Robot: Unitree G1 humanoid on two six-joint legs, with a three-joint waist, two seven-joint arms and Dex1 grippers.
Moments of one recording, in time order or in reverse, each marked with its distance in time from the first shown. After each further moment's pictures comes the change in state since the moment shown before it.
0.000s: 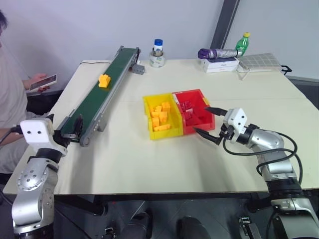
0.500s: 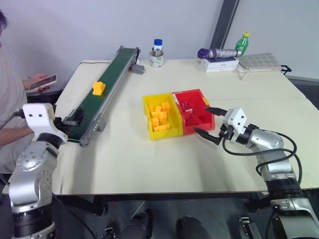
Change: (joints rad) left arm -0.206 0.113 -0.007 0.117 -0.033 0.178 0.007; right arm 0.000 0.004 0.001 -0.001 0.000 0.000 -0.002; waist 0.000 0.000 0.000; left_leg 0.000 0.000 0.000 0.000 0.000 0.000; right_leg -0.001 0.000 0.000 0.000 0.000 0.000
